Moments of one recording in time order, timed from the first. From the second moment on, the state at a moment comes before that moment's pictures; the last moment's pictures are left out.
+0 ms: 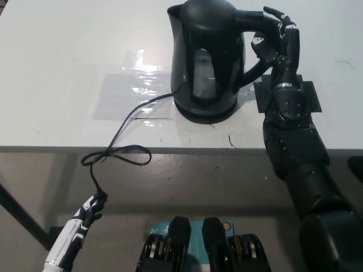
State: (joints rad) left_arm 0.07 0.25 -0.01 0.04 0.02 -0.19 -0.17; right_arm -1.02 0.00 -0.16 0.98 0.01 -0.25 -0.33
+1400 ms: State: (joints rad) left_arm 0.06 0.25 -0.01 0.04 0.02 -0.18 -0.17; right_arm -1.00 -0.04 -0.09 0.92 -0.05 -0.23 -0.34
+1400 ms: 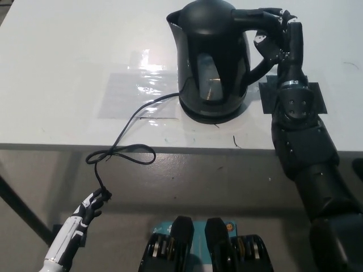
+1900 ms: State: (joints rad) left_arm 0.06 0.25 -0.01 0.04 0.02 -0.18 -0.17; right_arm -1.00 -0.03 -0.20 1.05 0.06 -0.34 -0.32
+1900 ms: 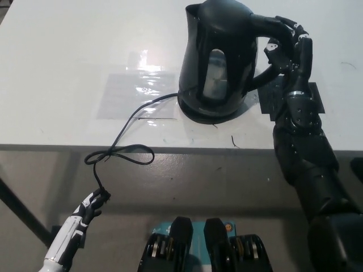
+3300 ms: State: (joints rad) left_arm 0.04 0.26 -0.01 0.03 0.02 -0.17 -0.17; right_arm -1.04 -0.03 0.10 0.93 -0.14 -0.22 -0.38
